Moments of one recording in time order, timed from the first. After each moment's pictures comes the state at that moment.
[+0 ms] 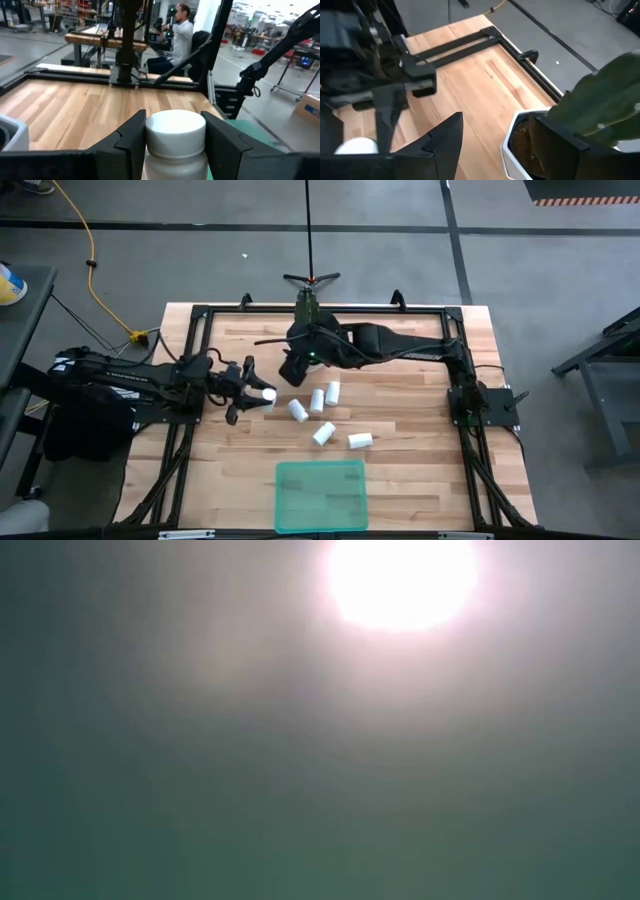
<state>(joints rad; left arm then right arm) -0.05 0.70 0.33 0.35 0.13 -0.14 0.02 2.08 2.34 -0.95 0.46 0.36</state>
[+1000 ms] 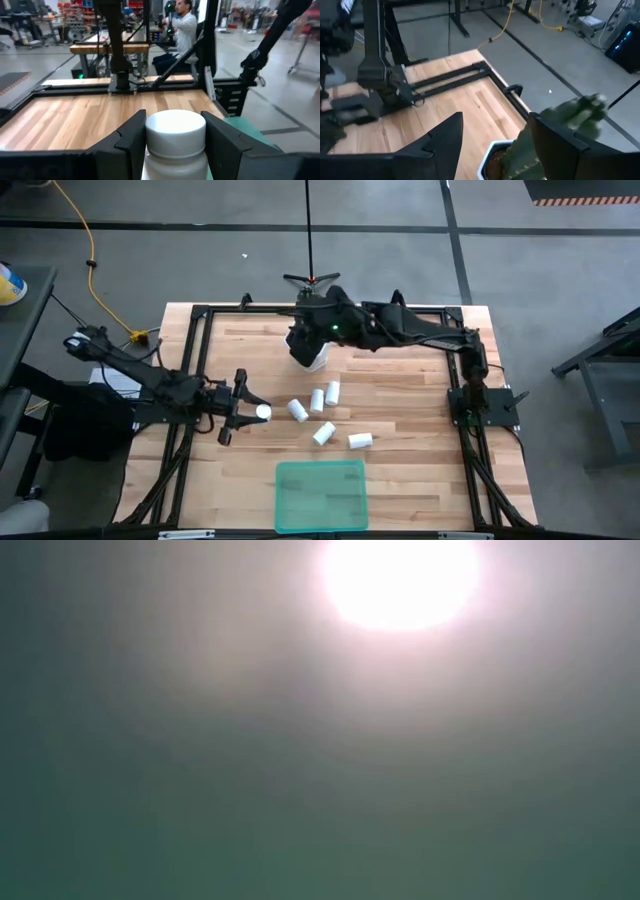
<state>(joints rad) -0.46 0.75 0.49 0.21 -0.33 -0.03 -0.04 1.97 2.34 -0.88 0.44 0.20</state>
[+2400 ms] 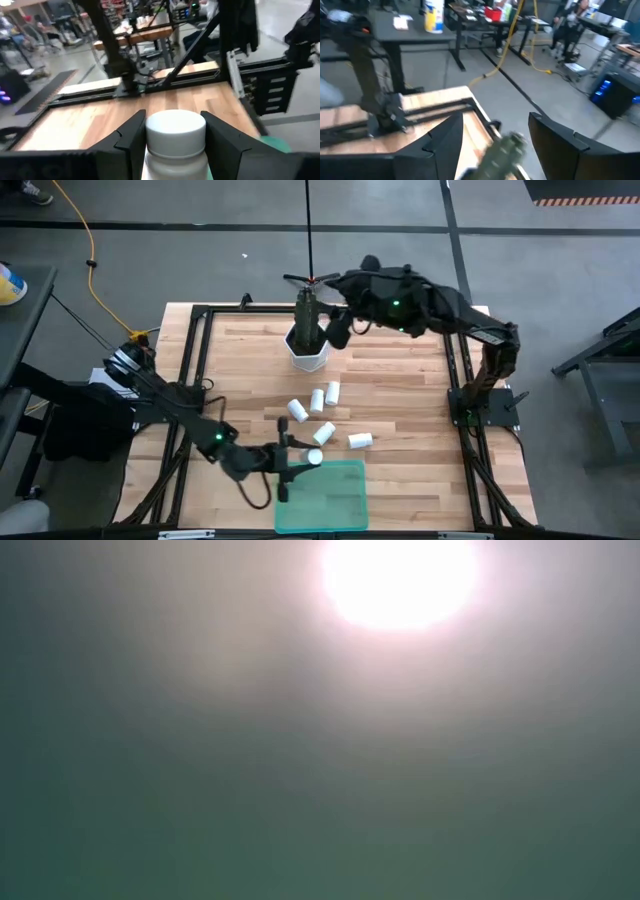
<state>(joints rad) -0.65 1.57 1.08 0.29 -0.71 0.05 -0.04 1.76 2.34 -0.88 0.47 0.00</state>
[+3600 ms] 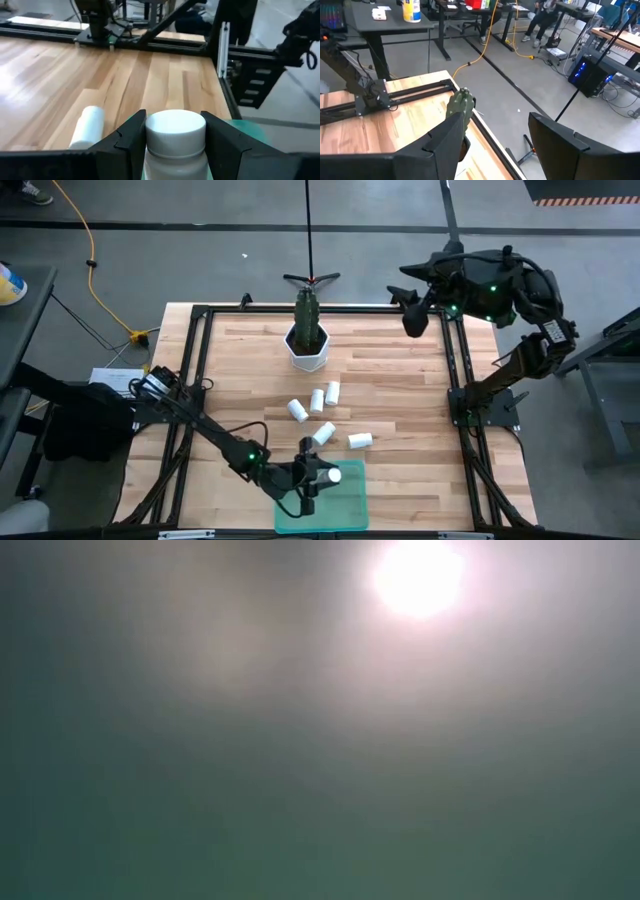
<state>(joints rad) -0.62 1.87 1.14 0.39 -0.63 -0.32 -0.04 1.50 2.34 -1.22 0.53 0.07</state>
